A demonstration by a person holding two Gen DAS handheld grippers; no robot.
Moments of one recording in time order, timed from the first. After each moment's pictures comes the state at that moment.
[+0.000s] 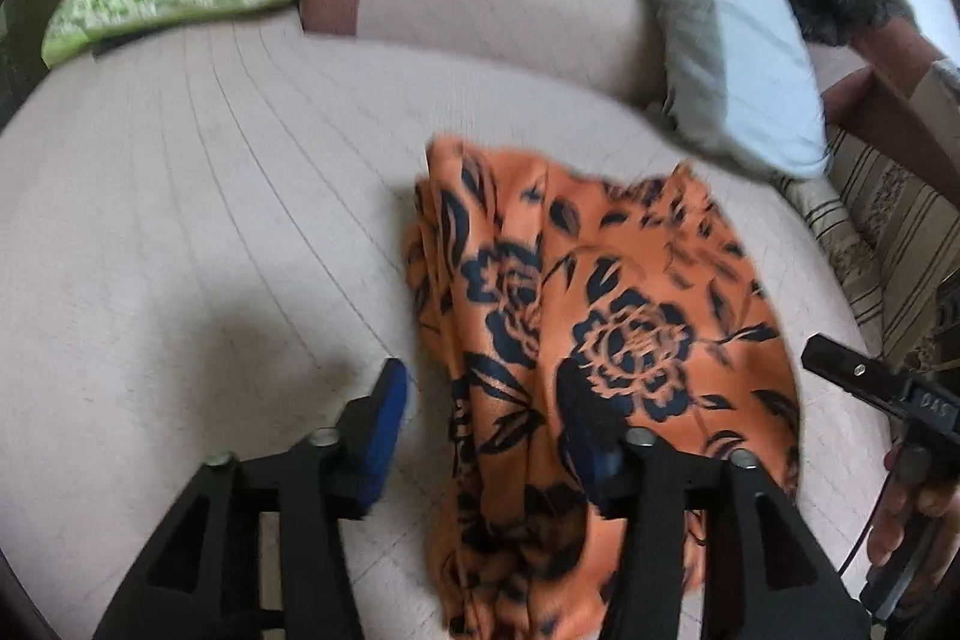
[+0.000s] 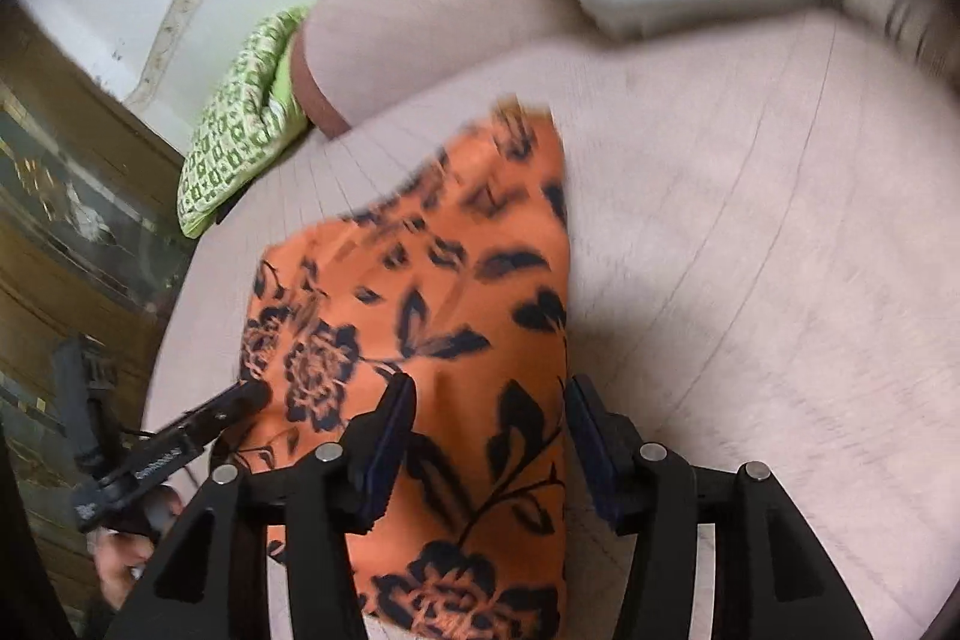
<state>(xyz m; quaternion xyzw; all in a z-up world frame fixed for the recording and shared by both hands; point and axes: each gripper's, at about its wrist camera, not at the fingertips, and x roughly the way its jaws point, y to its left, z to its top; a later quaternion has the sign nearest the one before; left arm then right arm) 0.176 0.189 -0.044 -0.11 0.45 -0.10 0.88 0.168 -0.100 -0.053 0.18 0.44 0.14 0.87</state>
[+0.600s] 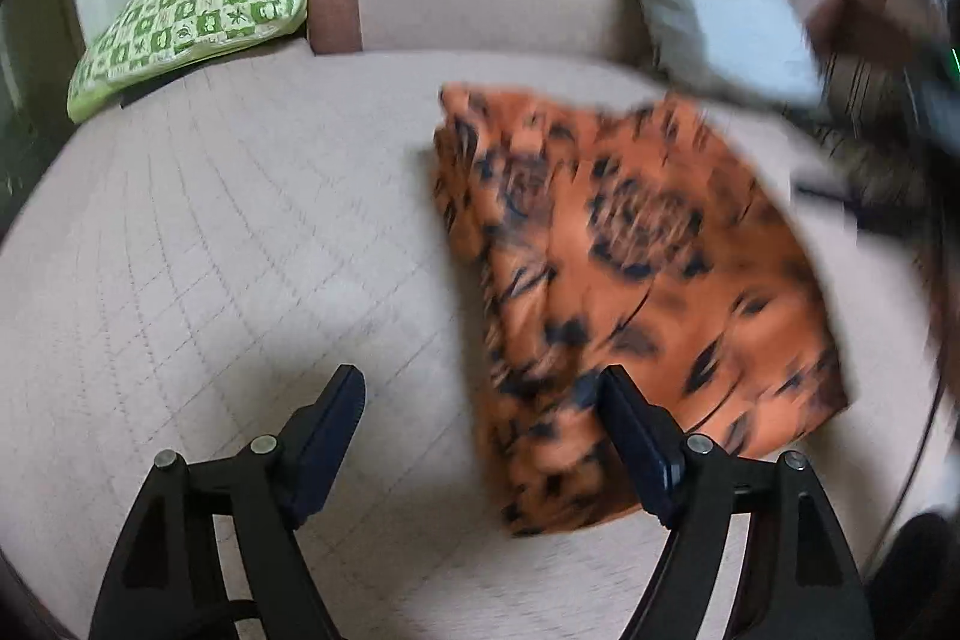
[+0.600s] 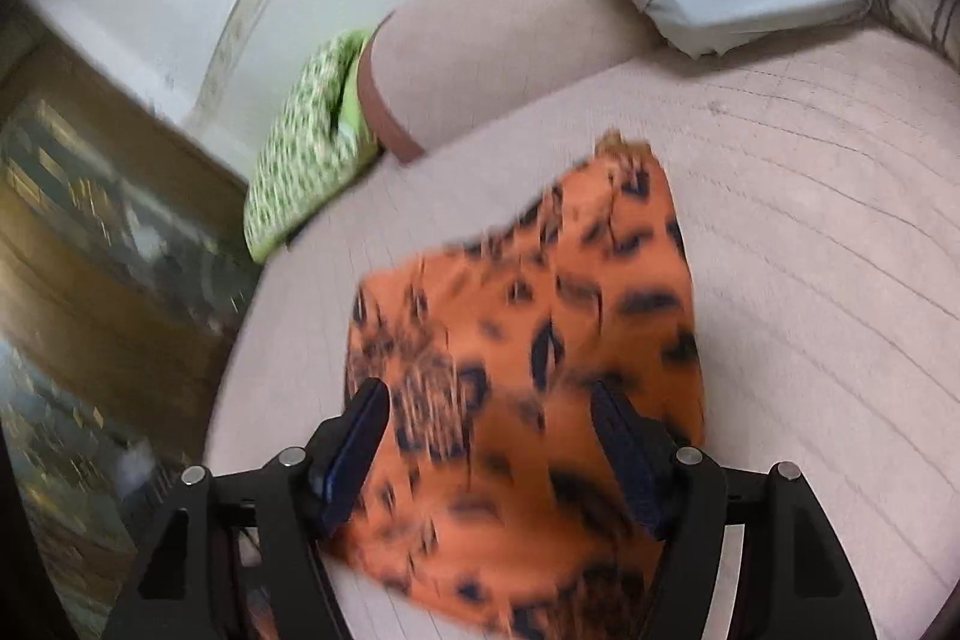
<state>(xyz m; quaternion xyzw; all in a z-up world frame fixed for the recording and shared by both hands) 0.128 0.188 -0.078 0.01 0.45 -0.08 0.89 0.204 -0.103 -0.048 0.28 0.43 0.19 0.84</state>
